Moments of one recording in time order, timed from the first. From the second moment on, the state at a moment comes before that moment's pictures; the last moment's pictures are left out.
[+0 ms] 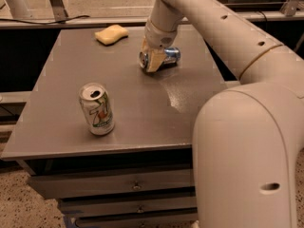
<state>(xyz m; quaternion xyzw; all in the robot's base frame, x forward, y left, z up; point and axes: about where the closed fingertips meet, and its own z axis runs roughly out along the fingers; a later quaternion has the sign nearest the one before) 0.717 -0.005 0.838 -0.81 0.55 0.01 0.18</state>
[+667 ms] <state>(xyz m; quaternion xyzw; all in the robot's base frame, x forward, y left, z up) 0.716 -0.012 0.864 -0.78 0.57 0.11 0.21</state>
